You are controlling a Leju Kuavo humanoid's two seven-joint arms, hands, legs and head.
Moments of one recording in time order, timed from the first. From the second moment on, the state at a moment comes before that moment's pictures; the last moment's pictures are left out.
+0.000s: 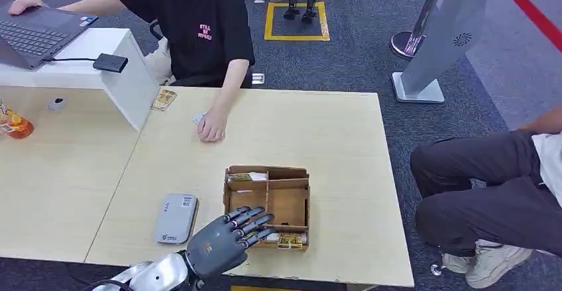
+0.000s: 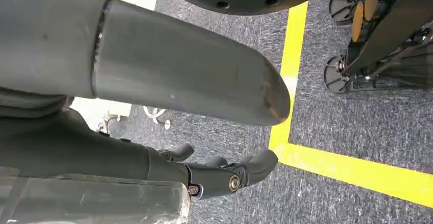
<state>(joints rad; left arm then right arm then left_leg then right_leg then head) -0.35 0.38 -1.15 -1.52 -1.13 0.17 -0.06 -0.05 0.20 -1.20 -0.23 1.27 0.02 0.04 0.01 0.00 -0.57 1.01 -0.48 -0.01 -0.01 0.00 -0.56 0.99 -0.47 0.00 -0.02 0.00</state>
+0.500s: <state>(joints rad) -0.35 0.39 -1.15 -1.51 -1.16 0.10 -0.01 -0.05 0.20 -1.20 -0.23 1.27 0.02 0.04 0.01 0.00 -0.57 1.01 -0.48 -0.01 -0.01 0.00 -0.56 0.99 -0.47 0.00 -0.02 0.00</state>
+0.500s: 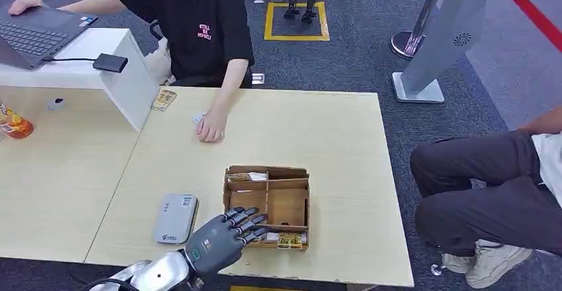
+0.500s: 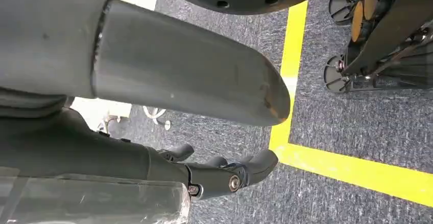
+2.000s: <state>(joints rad) -0.36 0.41 -1.14 -1.50 -1.21 0.22 0.05 -0.05 0.20 -1.22 -0.24 1.27 0.02 0.04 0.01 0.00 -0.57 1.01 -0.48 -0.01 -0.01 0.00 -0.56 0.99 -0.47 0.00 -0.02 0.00</state>
